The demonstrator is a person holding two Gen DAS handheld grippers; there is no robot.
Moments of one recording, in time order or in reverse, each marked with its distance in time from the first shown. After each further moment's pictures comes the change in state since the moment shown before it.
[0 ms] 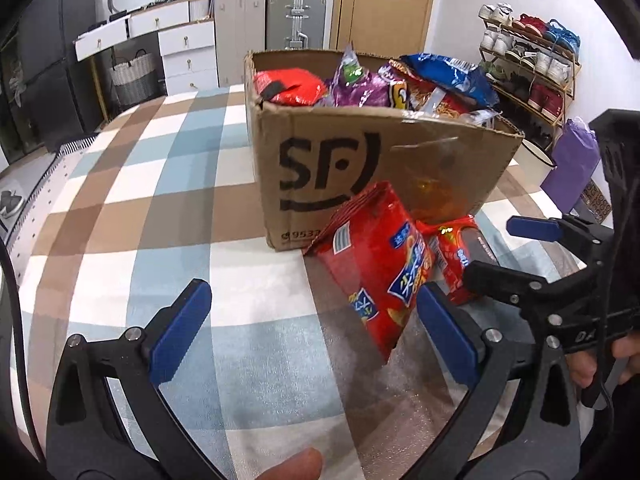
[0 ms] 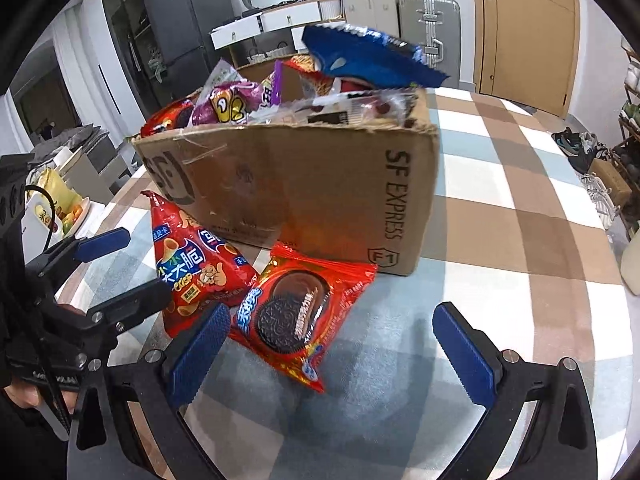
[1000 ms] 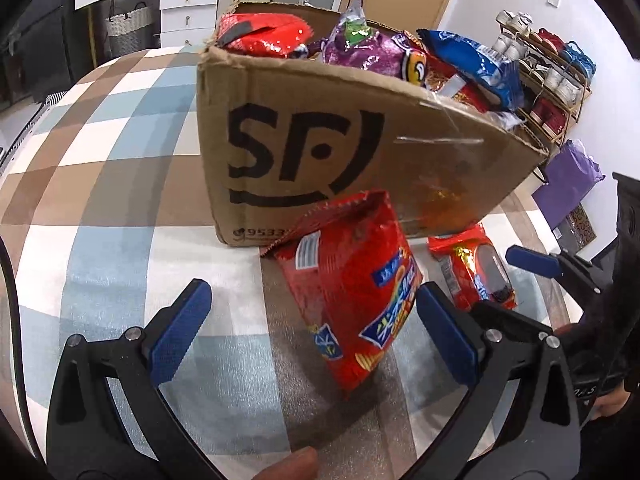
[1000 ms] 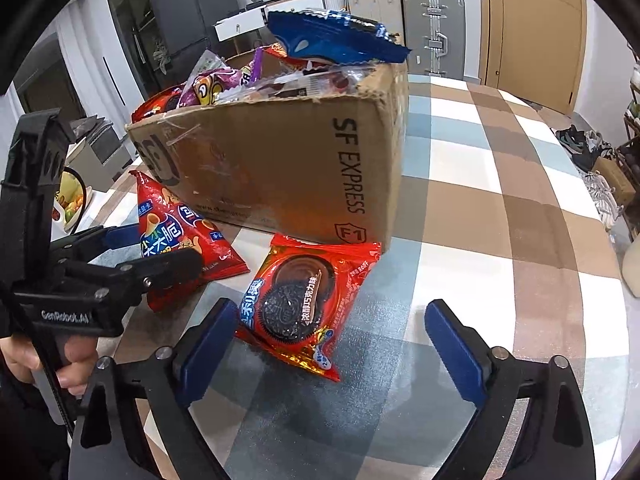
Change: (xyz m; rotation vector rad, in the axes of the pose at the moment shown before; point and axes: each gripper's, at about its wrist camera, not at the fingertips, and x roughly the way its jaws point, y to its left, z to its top) left arm 0.057 0.000 0.021 -0.130 0.105 -0.079; right arm -0.001 -0.028 -0.013 -0.015 0.021 0.021
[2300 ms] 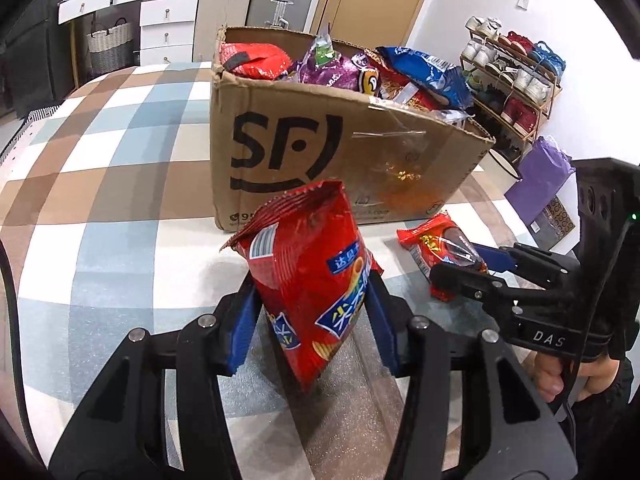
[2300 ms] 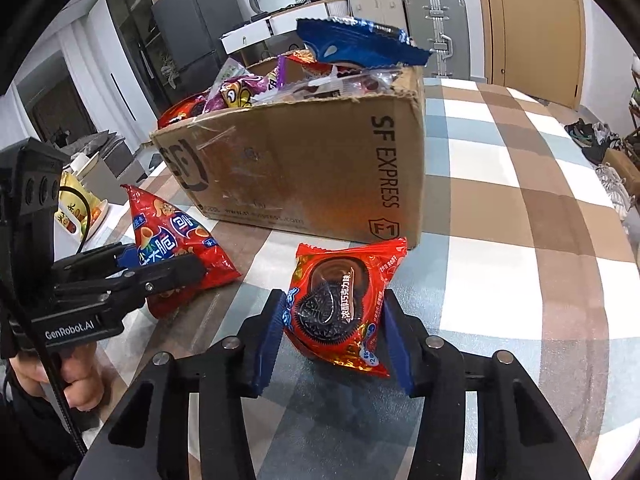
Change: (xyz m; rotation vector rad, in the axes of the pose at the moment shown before) left arm -0.039 0.001 -0.028 0.057 -0.066 -0.088; right arm -0.009 0.017 -0.008 0.031 -0.041 0.056
